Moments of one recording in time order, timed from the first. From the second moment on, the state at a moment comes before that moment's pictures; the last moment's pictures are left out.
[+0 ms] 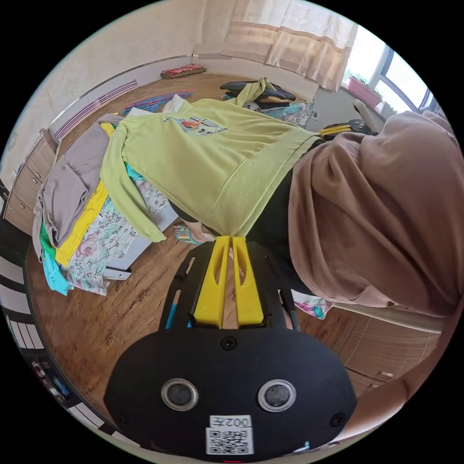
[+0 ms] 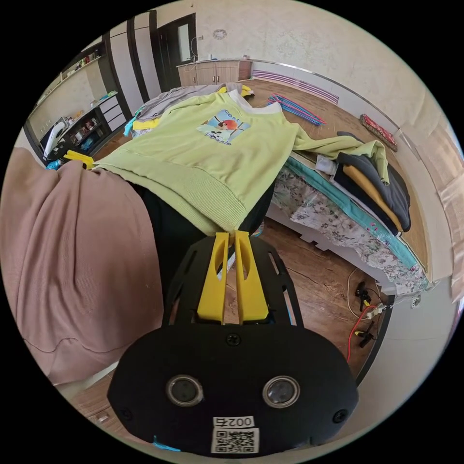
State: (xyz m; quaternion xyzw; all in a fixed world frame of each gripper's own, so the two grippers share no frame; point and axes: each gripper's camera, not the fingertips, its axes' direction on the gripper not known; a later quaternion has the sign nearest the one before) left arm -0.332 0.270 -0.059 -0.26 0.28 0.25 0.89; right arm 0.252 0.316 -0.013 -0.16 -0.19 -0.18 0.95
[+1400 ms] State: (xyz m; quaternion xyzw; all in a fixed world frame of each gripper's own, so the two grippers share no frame) left arm -0.283 0.215 -0.093 -0.15 0.30 0.35 0.87; right arm 0.233 0.297 -0.035 -0.07 -0.23 -0.28 0.93
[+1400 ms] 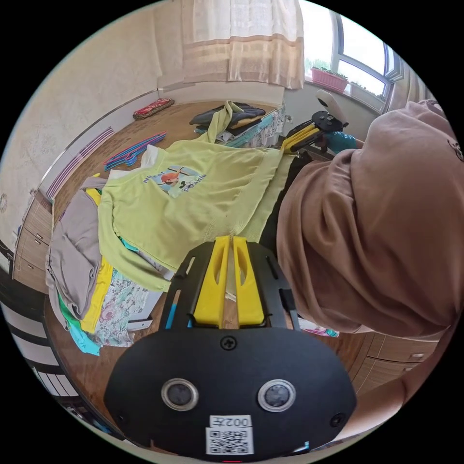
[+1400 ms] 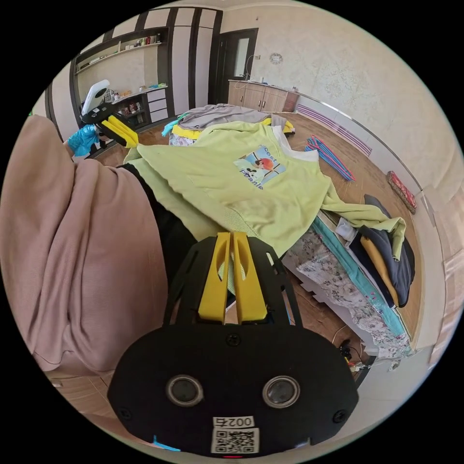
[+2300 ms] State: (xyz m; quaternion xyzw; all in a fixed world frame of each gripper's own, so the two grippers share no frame) left arm -0.299 0.243 -0.041 -0.26 0.27 0.30 0.88; right arm 0.282 0.318 0.003 -0.13 -0.22 -0.18 0.95
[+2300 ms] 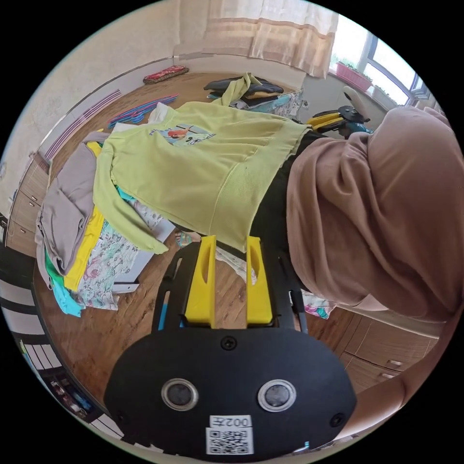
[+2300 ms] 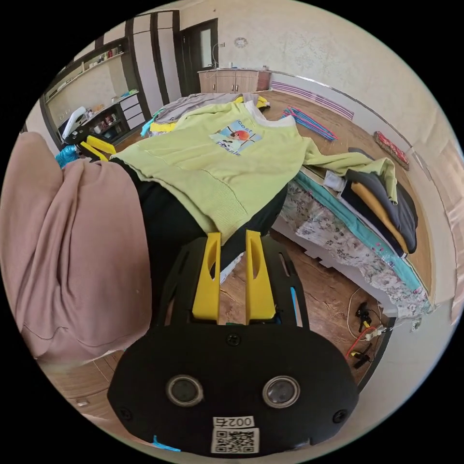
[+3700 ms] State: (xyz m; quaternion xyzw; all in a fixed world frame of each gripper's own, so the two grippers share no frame) left arm -0.332 0.192 0.048 -0.23 0.18 0.13 0.95; right arm 0.343 0.187 0.089 -0.06 -0.22 -0.16 0.96
